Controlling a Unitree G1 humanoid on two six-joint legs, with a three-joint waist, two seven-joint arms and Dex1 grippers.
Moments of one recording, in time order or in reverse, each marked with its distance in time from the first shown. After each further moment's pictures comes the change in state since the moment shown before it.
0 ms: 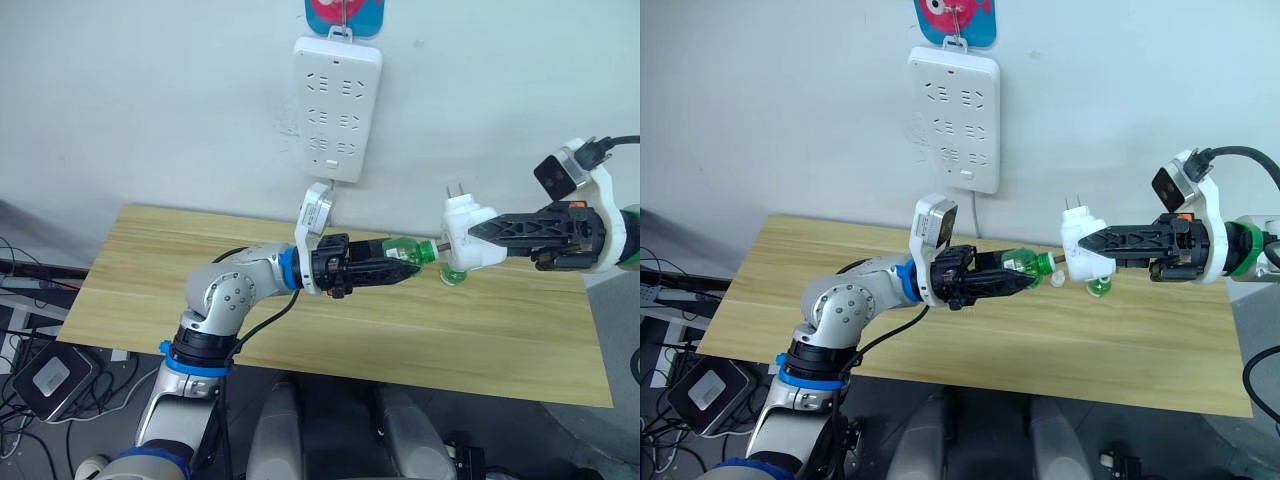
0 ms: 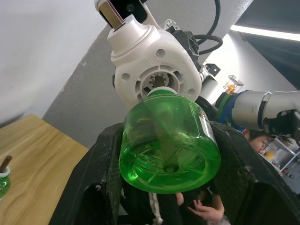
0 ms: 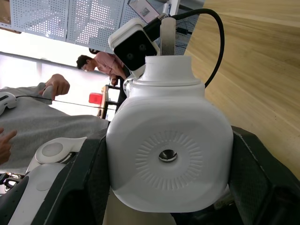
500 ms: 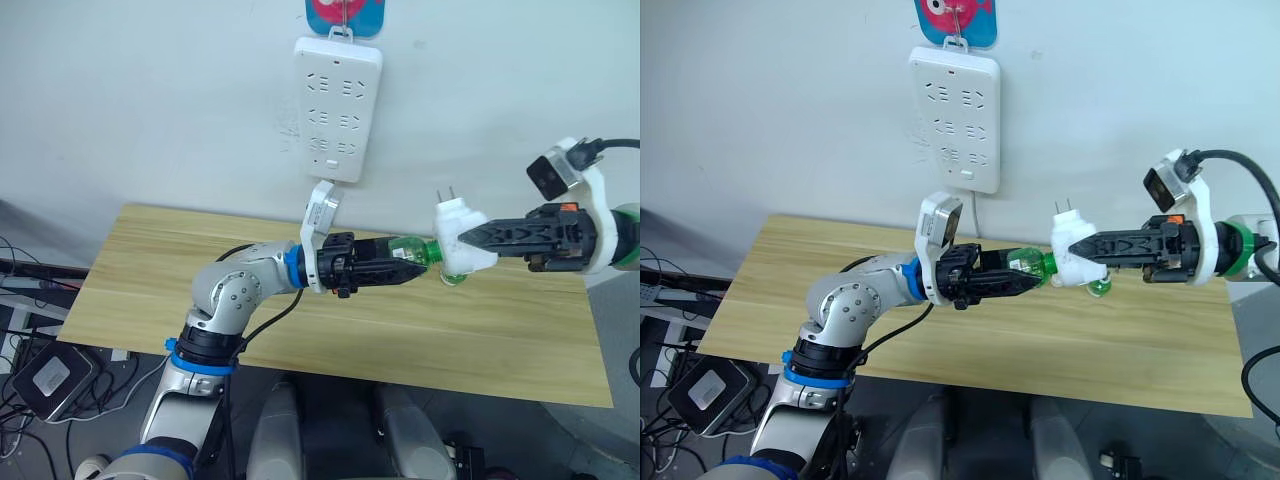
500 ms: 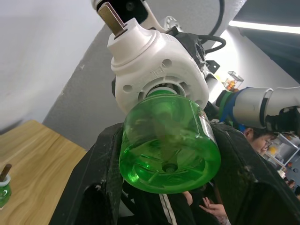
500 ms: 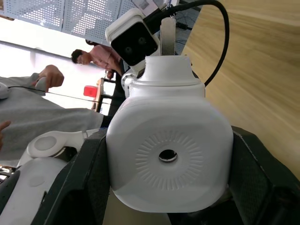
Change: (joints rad) left arm -0.014 -0.011 -0.012 0.002 0.019 -0.011 -0.008; right arm 0.006 0.015 0.010 -0.088 -0.002 -0.047 -0.041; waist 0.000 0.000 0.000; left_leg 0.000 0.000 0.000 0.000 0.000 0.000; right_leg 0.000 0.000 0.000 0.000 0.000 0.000
